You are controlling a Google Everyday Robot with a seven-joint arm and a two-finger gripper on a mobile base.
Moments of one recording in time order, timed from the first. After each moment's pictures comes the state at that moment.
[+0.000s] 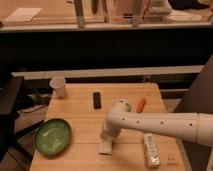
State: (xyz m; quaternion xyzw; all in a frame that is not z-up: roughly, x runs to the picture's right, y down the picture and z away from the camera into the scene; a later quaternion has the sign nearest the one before) arm 0.014 0.258 0.785 -0.20 -0.28 -0.55 0.76
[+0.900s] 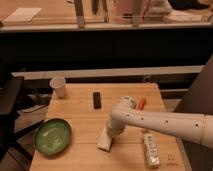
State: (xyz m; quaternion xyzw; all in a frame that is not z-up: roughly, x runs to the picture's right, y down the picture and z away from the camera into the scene) arm 0.034 0.250 0.782 -0.20 -0.28 -0.56 0.75
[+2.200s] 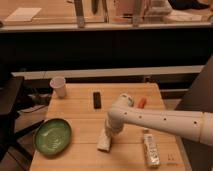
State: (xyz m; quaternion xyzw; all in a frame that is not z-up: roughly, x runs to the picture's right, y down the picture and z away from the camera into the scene) arm 0.019 0.245 0.771 -0.20 -0.29 -0.59 0.73
